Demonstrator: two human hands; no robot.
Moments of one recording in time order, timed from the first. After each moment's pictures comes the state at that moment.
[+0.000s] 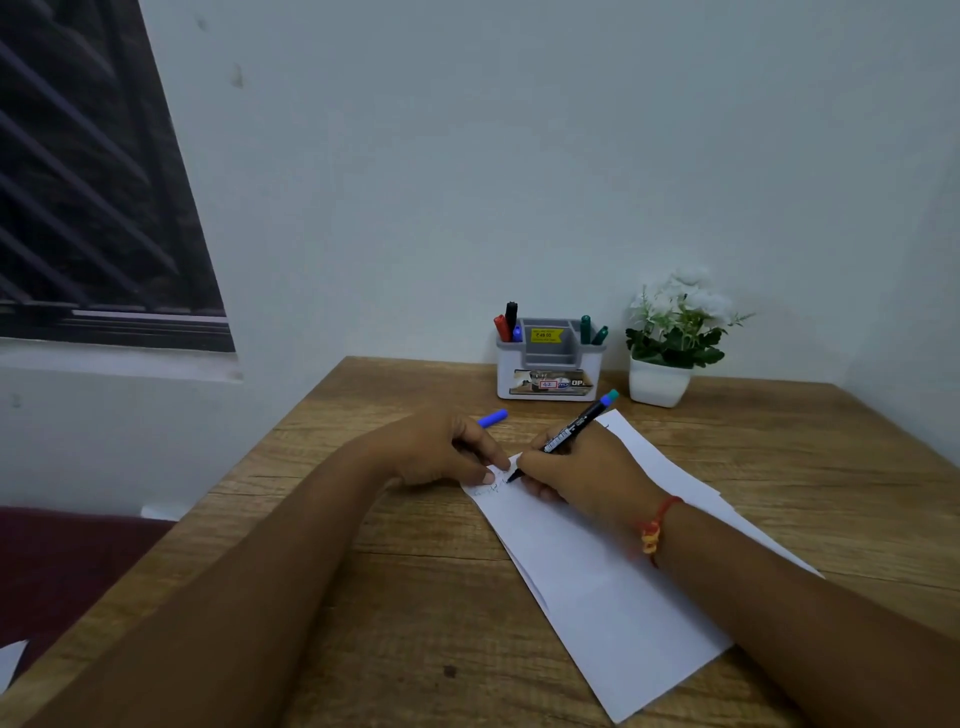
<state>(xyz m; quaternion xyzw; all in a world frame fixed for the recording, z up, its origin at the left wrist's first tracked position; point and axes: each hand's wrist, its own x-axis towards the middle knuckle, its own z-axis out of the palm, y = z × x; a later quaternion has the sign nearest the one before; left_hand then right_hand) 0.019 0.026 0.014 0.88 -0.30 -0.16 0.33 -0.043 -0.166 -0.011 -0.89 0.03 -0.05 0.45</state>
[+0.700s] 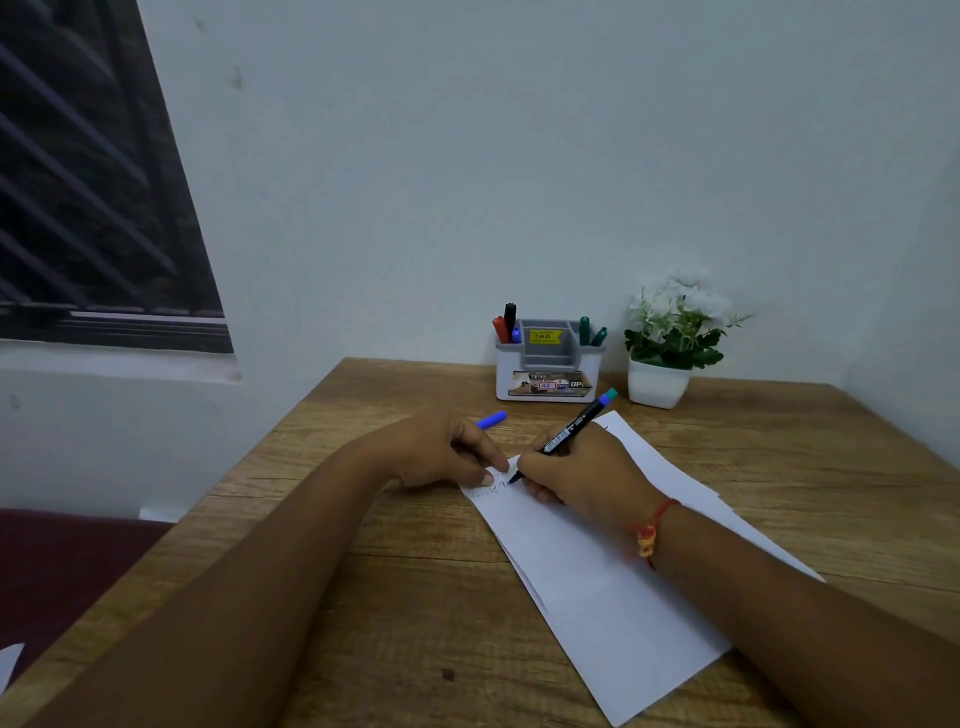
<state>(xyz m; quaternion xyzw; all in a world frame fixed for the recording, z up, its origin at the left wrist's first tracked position) 0.020 0.025 0.016 0.88 -0.29 -0.16 0.33 -0.046 -0.164 -0.007 -0.90 0.02 -0.06 0.43</state>
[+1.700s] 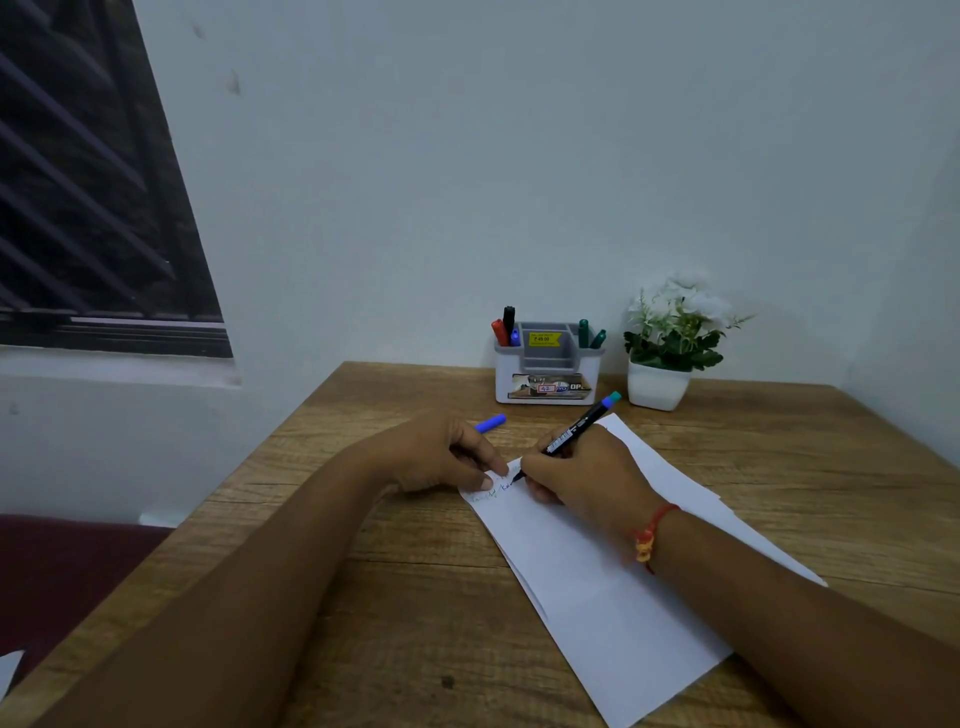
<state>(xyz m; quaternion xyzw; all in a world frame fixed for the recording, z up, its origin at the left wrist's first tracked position) 0.020 0.025 0.014 0.88 -0.29 -0.16 0.33 -0.047 -0.164 -0.006 -0.91 0.03 -0.07 0.42</state>
